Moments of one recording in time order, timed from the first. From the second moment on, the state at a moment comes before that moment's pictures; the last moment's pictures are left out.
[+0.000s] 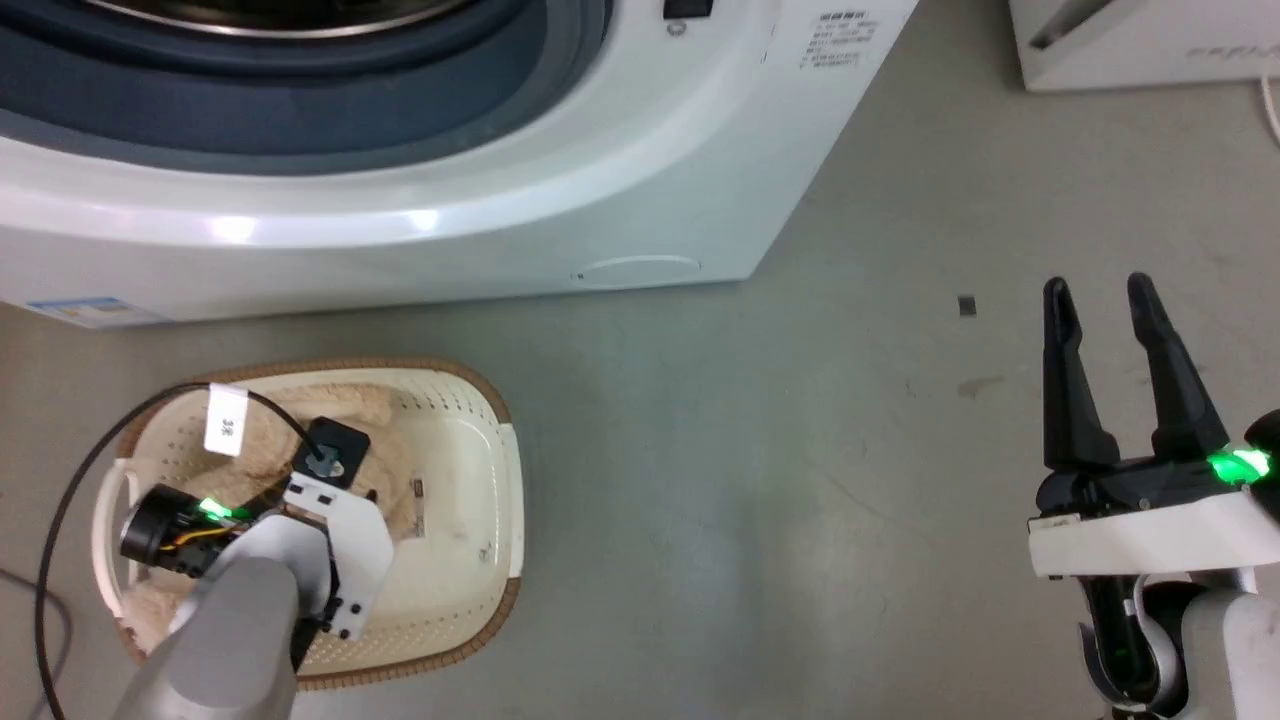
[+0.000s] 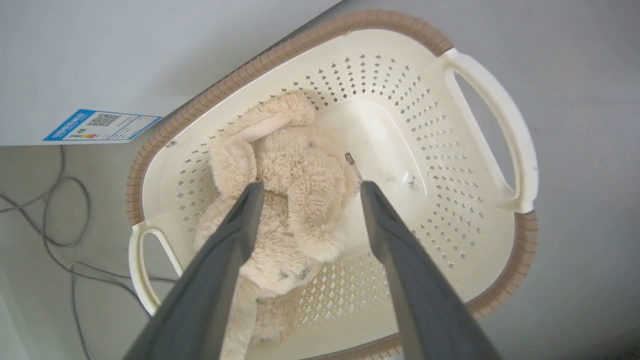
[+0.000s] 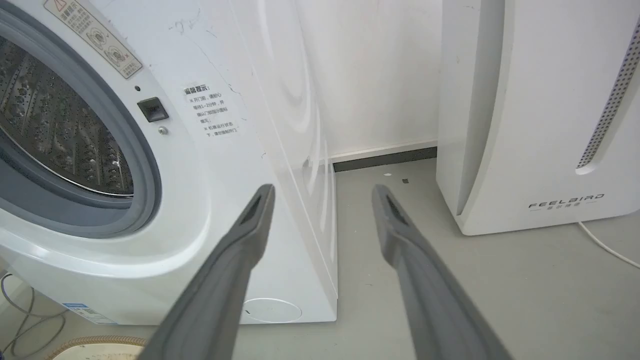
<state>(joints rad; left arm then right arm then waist) -0.53 0.31 -0.28 0.81 0.01 -0.07 0.17 -0.20 -0.05 -0.03 -0.09 0.30 0.13 -0.16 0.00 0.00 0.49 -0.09</state>
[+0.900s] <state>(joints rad) -0.78 0.42 -0.39 1.09 -0.02 -0.08 0.17 -0.32 -0.05 -0.05 -0.14 0.38 0.13 -0.21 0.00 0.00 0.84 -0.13</state>
